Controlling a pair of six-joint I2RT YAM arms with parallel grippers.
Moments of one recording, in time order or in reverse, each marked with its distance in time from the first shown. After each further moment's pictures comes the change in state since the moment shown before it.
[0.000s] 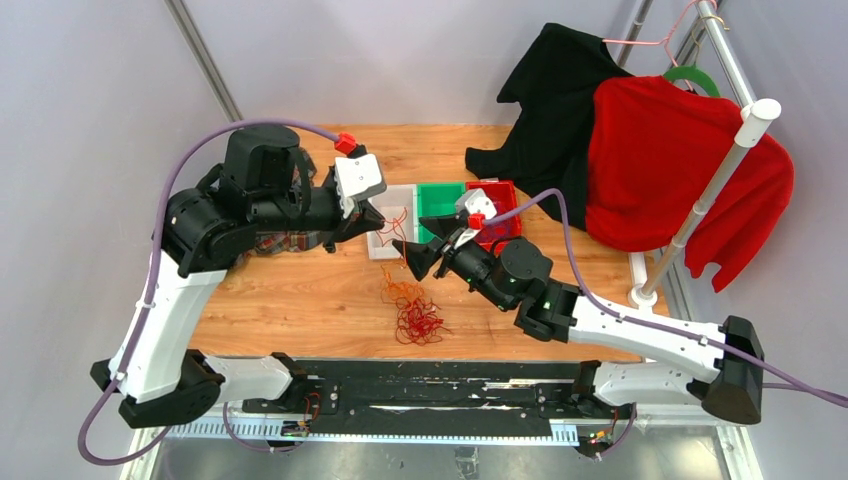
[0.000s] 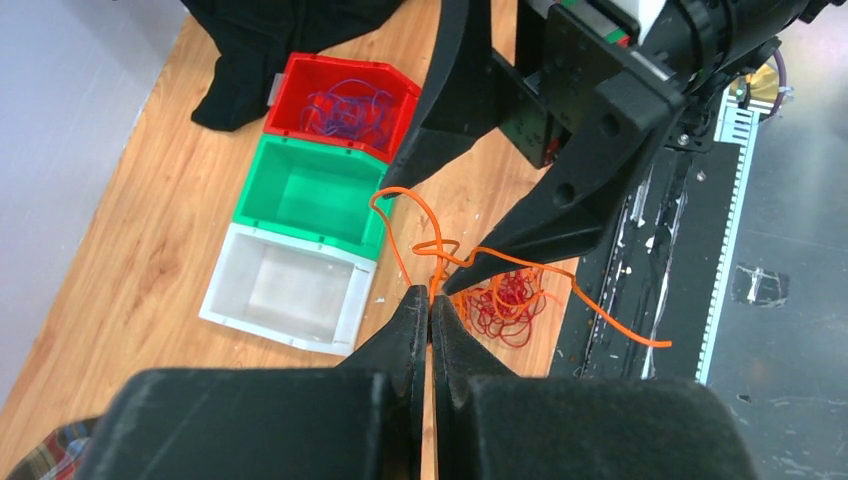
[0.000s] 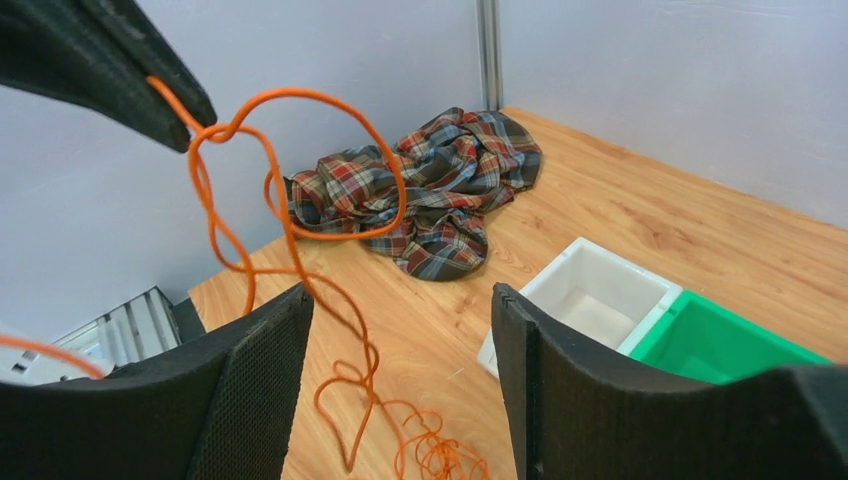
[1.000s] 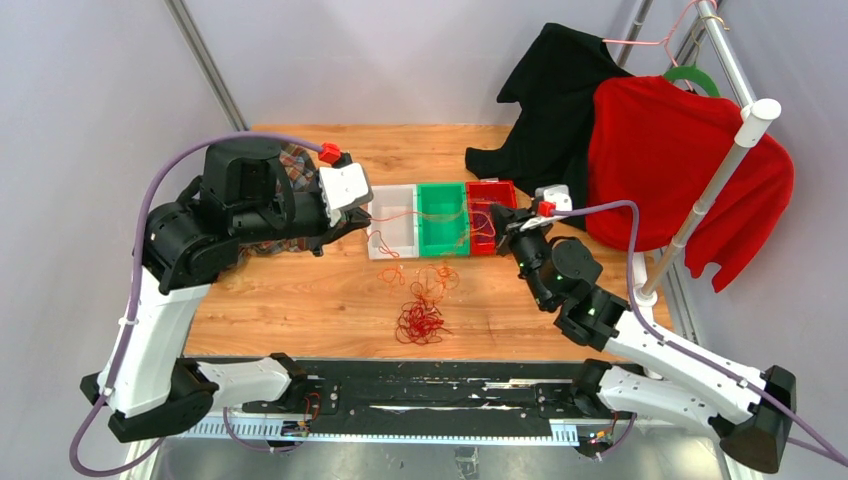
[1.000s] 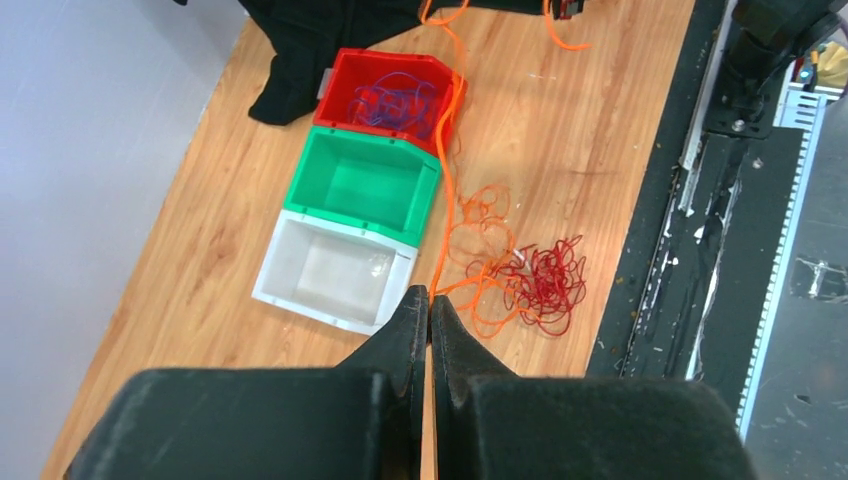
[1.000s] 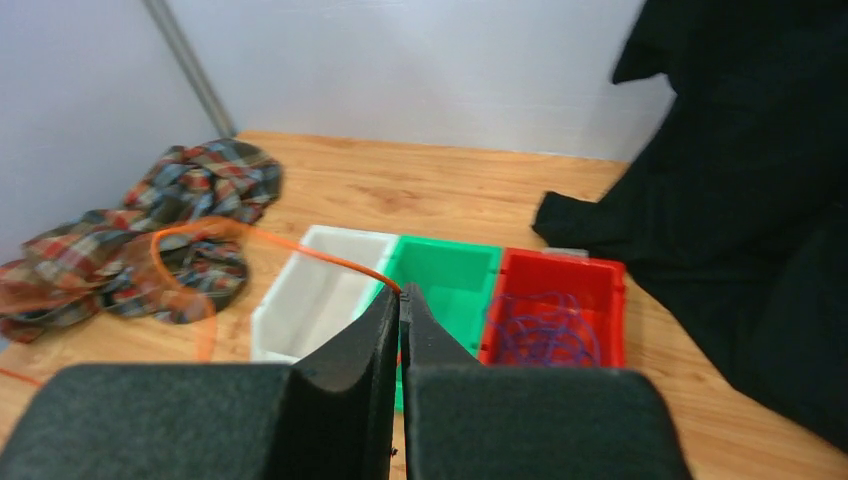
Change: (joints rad) left arm 0.000 -0.063 -0.017 -0.002 -0.066 0.054; right arm -0.204 -0.224 -0.144 -0.099 0.316 -0.030
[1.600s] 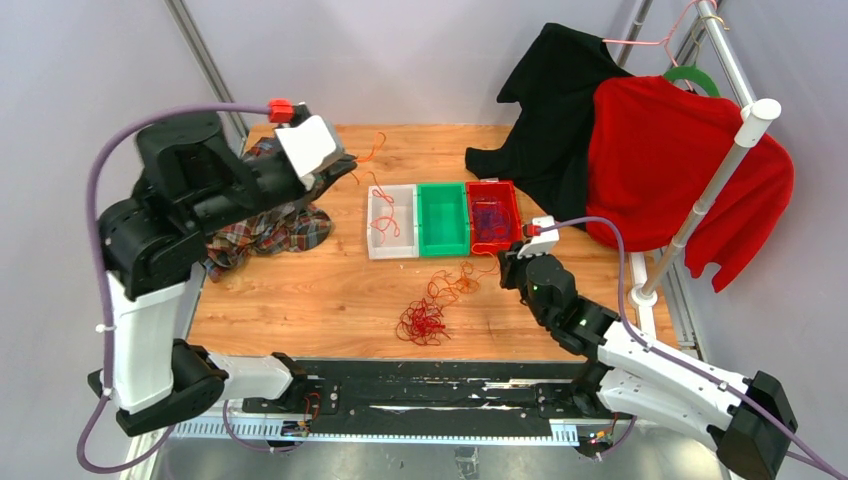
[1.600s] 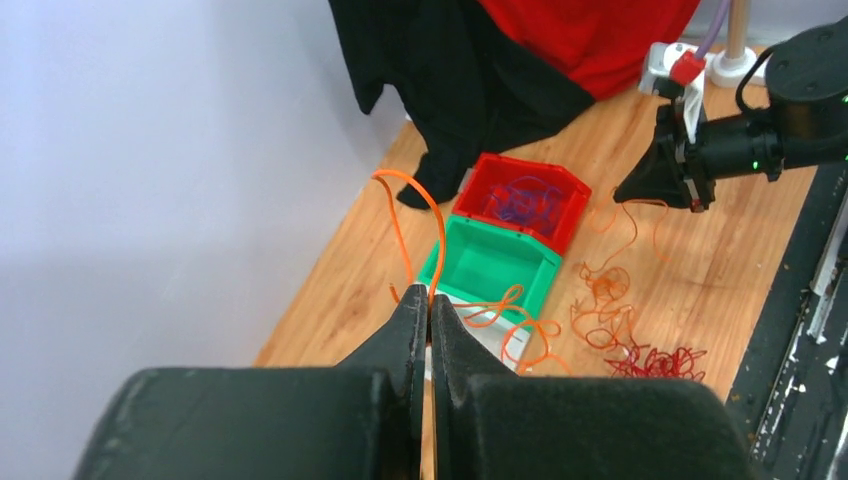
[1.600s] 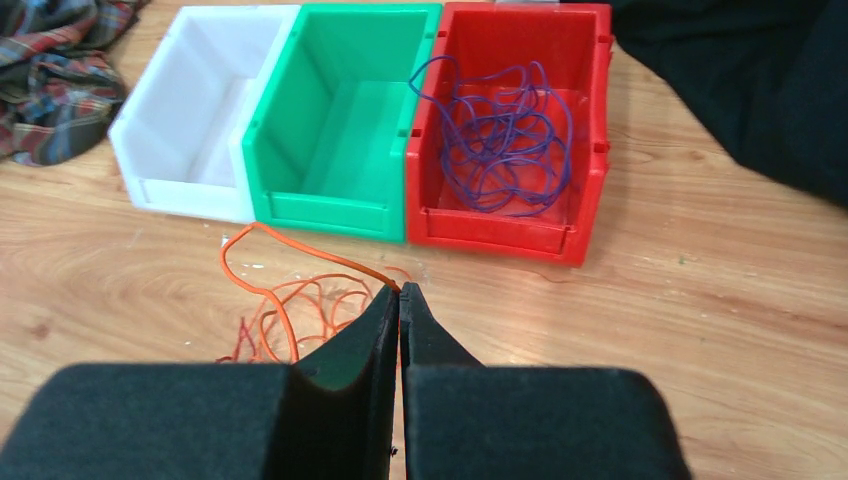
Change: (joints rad) left arm 0.000 0.109 0.333 0.065 -0.162 0.012; right arm -0.108 -0.045 -0.249 -0.209 -0.039 0.219
